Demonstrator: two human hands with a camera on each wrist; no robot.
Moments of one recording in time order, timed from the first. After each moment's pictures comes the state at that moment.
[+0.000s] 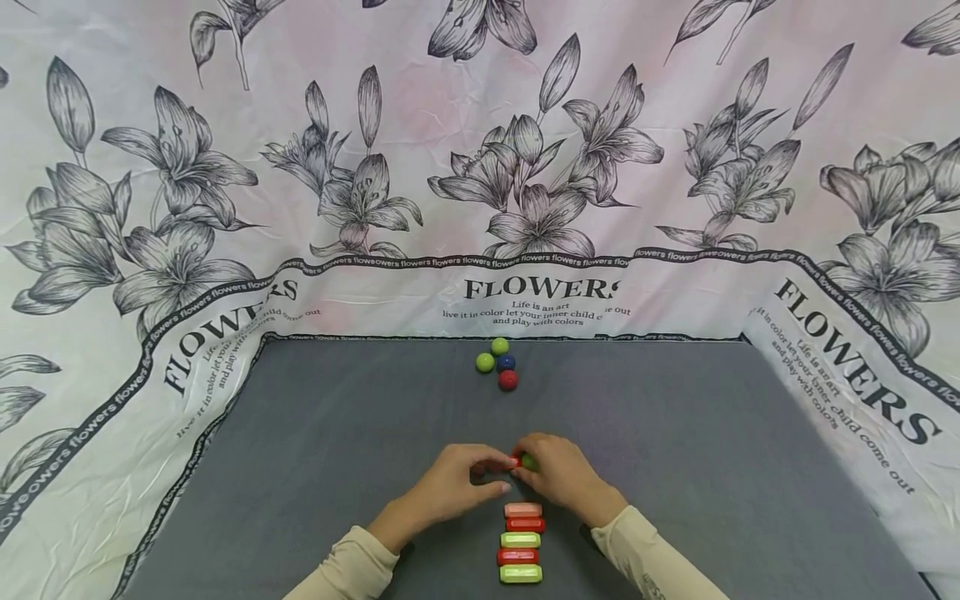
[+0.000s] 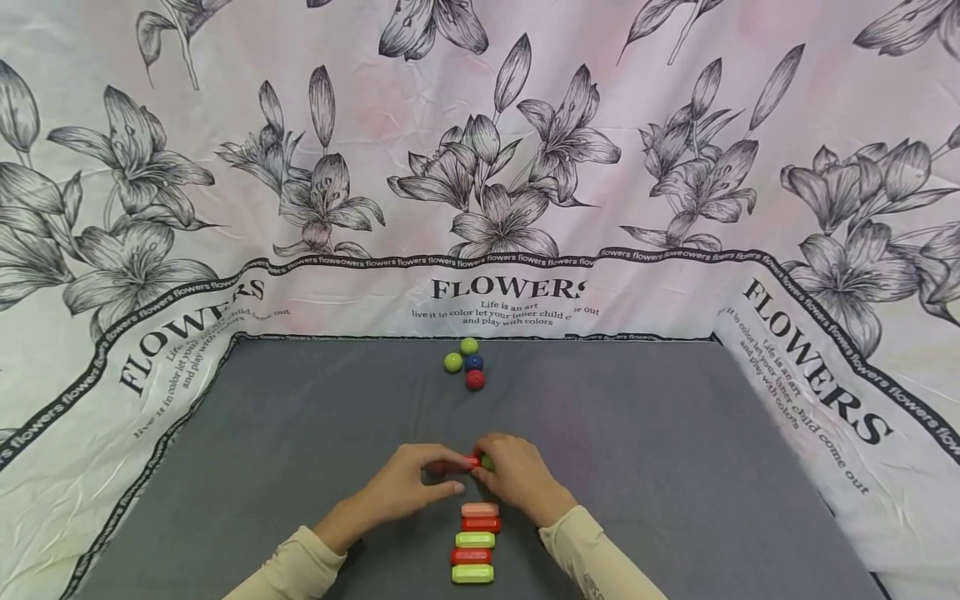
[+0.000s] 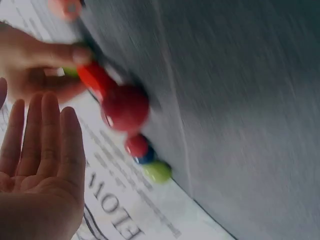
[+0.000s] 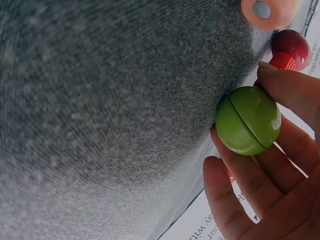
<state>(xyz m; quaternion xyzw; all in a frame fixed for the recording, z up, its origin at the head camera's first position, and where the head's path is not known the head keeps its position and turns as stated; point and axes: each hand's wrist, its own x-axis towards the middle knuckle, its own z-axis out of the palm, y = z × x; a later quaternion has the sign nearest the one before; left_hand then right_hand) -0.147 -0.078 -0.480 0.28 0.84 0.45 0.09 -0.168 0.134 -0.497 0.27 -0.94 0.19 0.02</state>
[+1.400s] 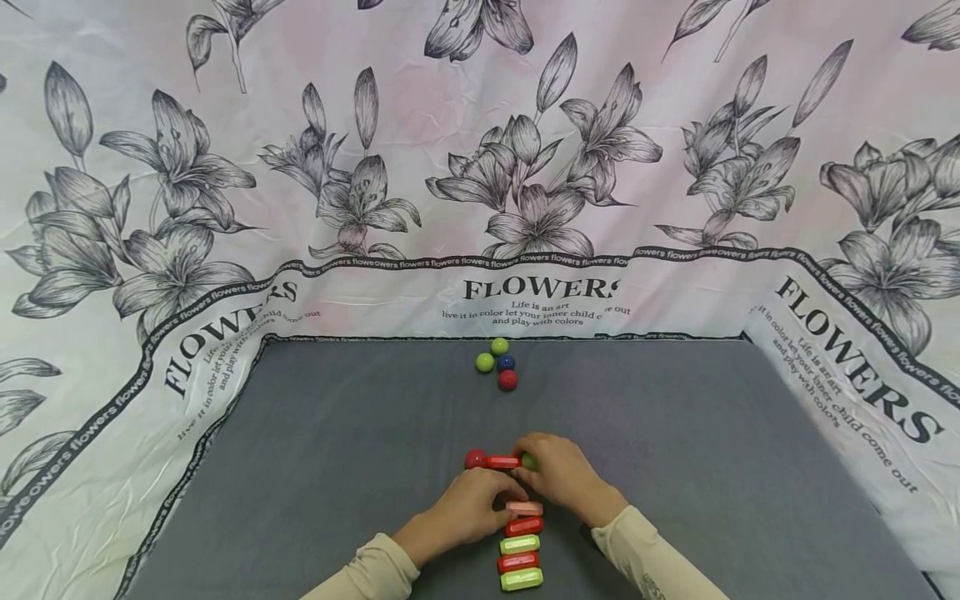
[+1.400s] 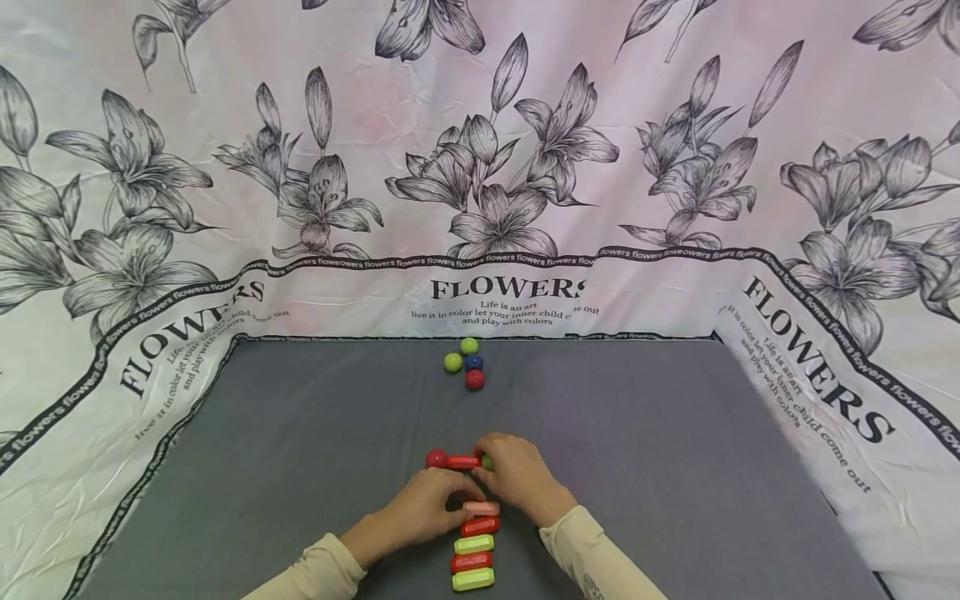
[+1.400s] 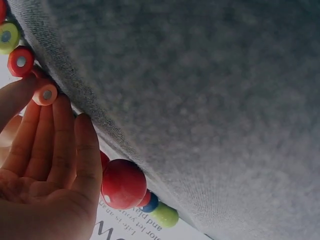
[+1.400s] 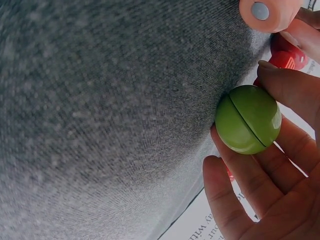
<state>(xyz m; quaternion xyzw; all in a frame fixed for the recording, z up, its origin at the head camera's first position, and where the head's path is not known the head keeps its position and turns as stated) -0.137 -0.049 -0.504 0.30 0.91 0.28 0.08 -0.167 0.135 -0.496 0.28 -0.94 0.20 0.04</state>
